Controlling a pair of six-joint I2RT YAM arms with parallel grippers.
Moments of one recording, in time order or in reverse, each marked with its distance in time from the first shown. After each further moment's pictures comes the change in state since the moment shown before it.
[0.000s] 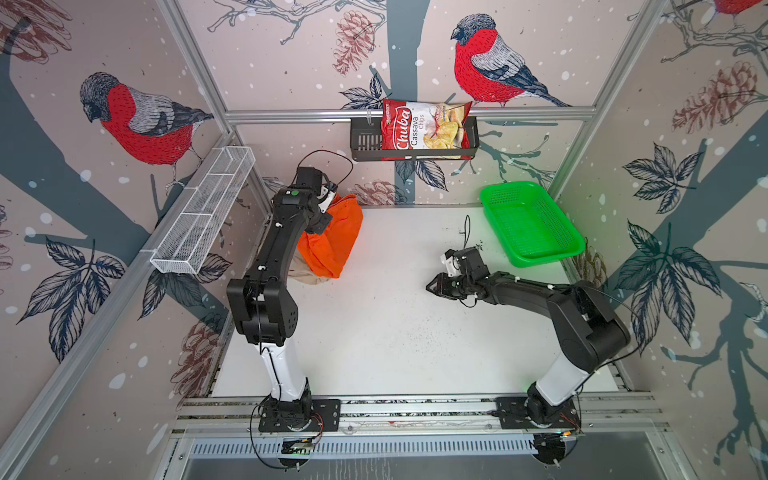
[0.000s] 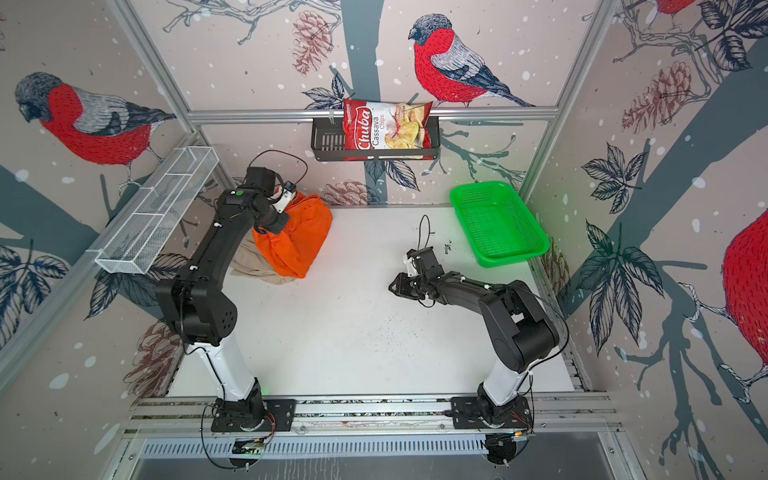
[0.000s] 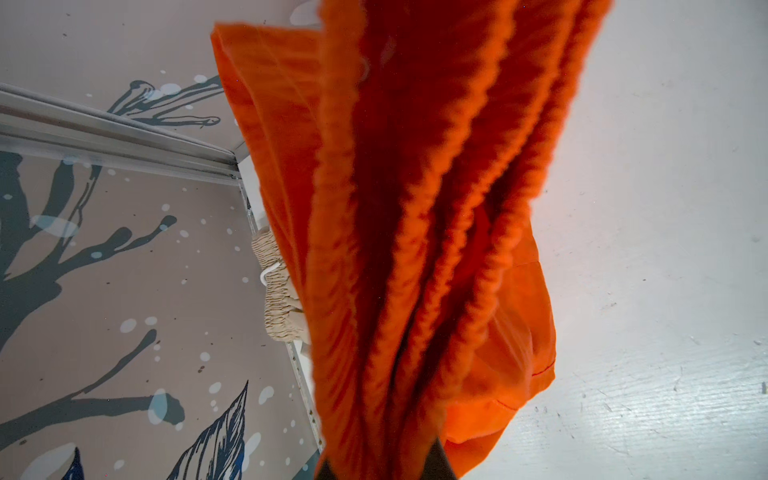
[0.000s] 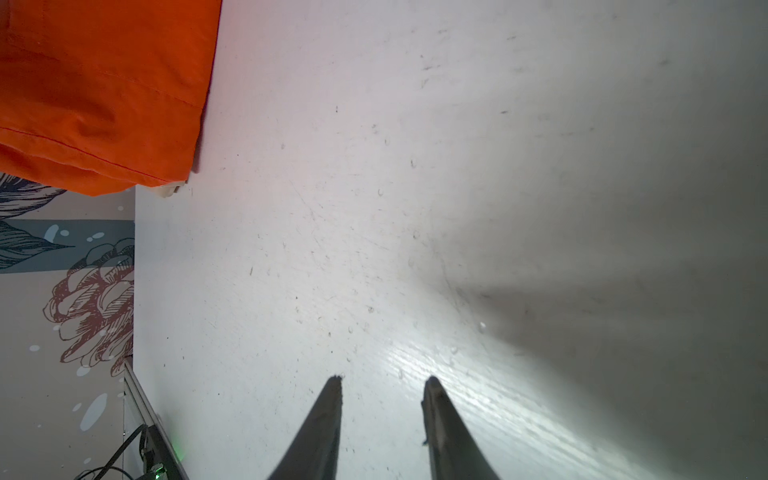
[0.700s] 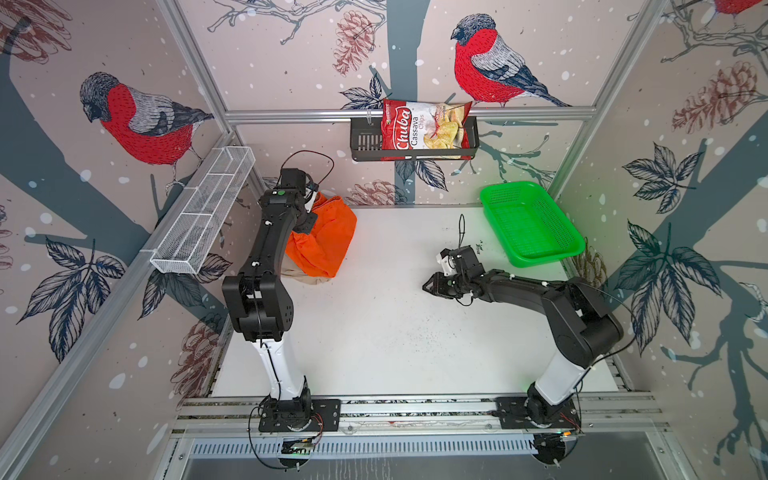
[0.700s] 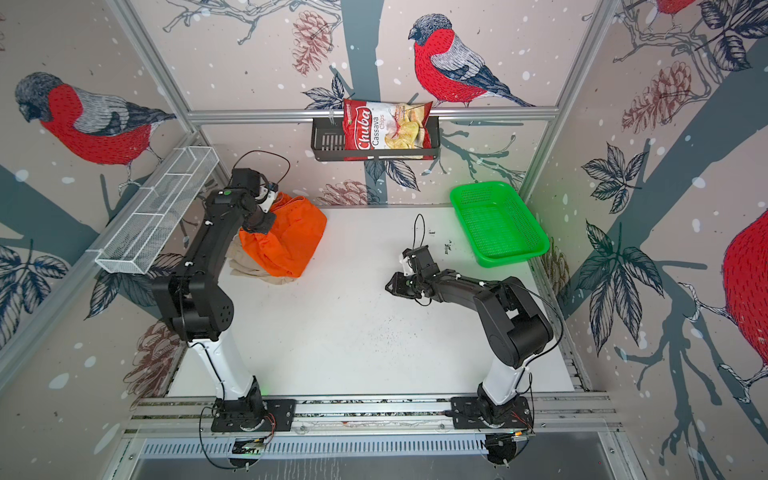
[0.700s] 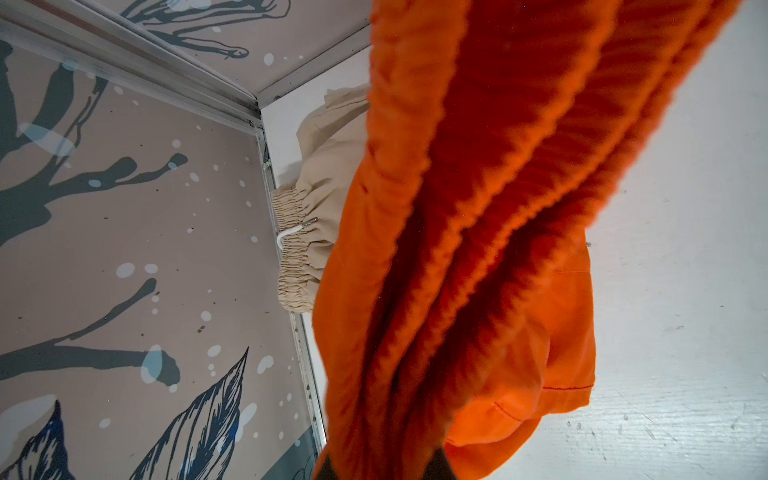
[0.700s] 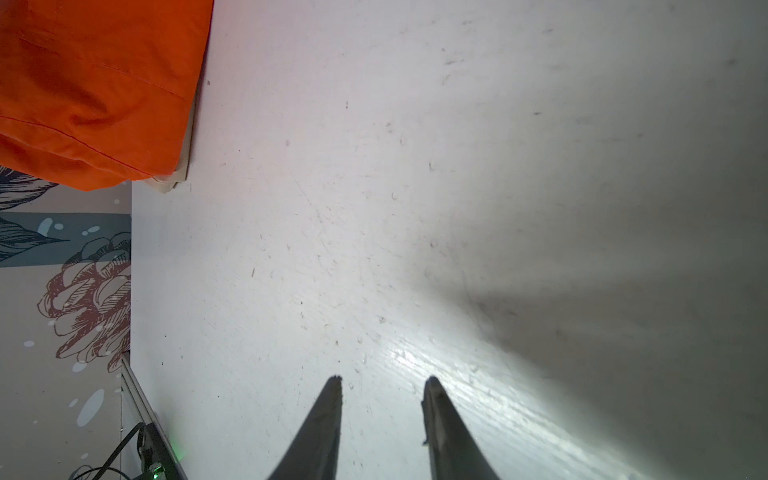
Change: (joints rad) left arm 0.103 0.047 0.002 0.012 -0.003 -0.063; right arm 0.018 0.036 0.038 -0.018 0.000 -0.003
